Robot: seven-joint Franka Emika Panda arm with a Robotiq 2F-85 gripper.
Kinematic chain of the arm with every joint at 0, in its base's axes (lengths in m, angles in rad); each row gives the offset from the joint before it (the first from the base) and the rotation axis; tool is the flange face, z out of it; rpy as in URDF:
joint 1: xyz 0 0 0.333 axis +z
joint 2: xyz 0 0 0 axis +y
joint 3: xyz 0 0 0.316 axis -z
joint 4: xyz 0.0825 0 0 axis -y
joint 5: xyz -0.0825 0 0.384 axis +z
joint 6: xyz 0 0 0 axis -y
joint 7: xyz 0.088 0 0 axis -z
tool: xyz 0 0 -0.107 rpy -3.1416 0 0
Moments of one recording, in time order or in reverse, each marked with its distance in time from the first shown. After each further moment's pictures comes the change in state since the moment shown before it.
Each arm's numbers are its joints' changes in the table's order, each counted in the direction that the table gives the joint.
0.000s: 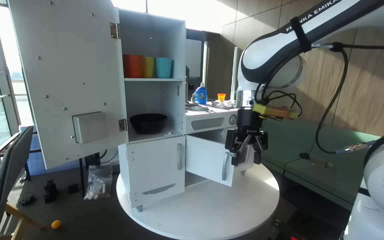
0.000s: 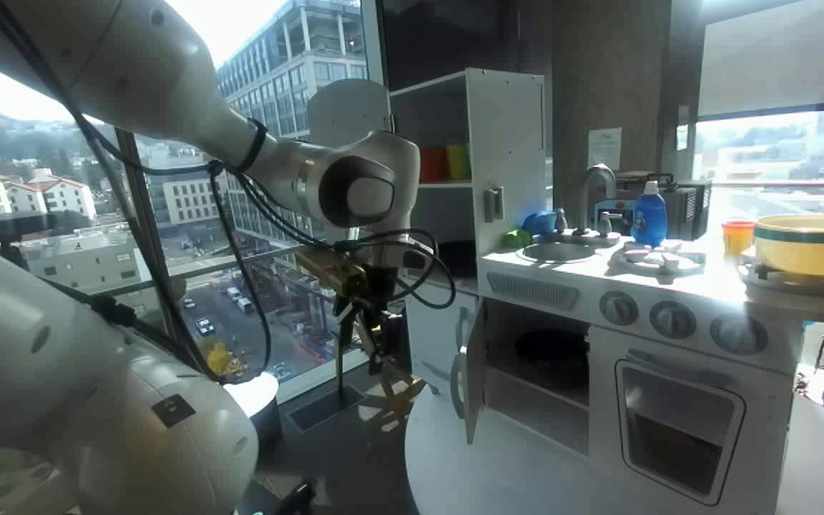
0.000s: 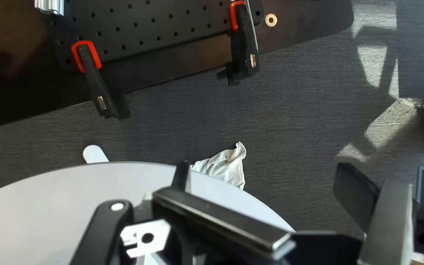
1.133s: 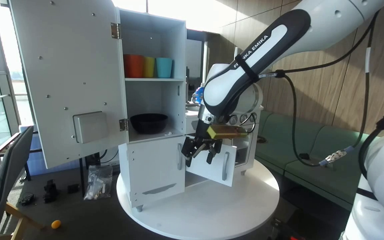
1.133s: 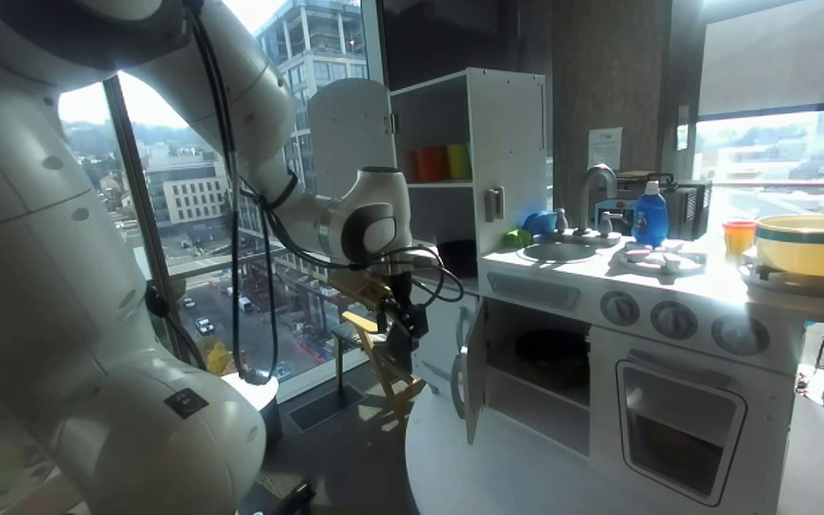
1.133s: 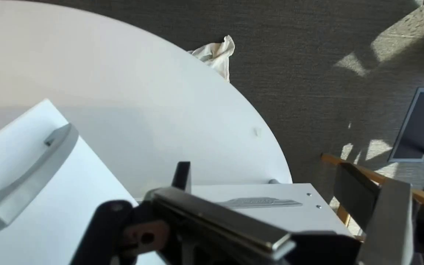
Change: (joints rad) arm 0.086 0.389 -0.096 0.116 -0.005 0.611 0.034
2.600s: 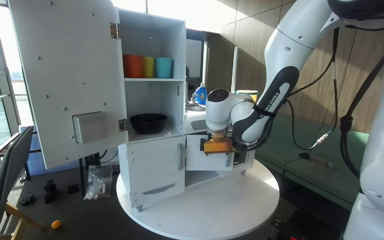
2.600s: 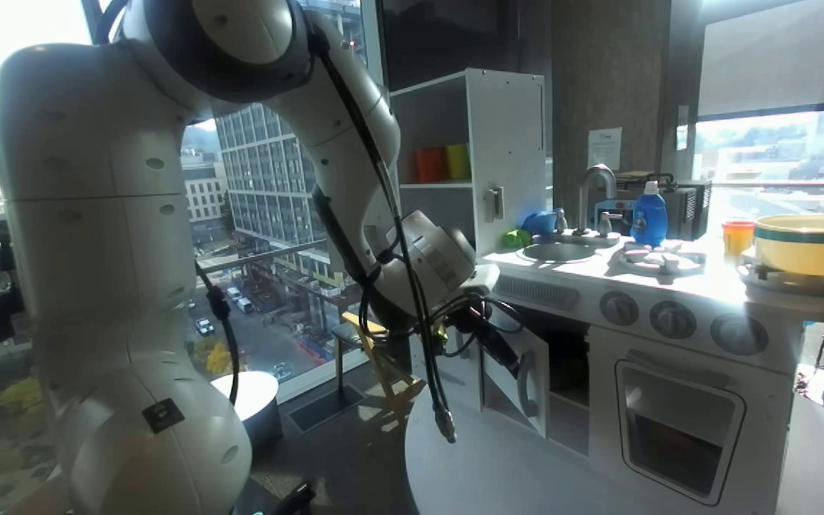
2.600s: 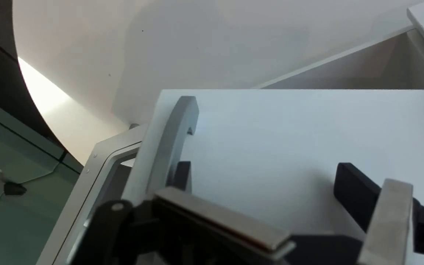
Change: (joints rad) arm -0.163 0.308 0.153 0.182 -1.324 0.154 1.419
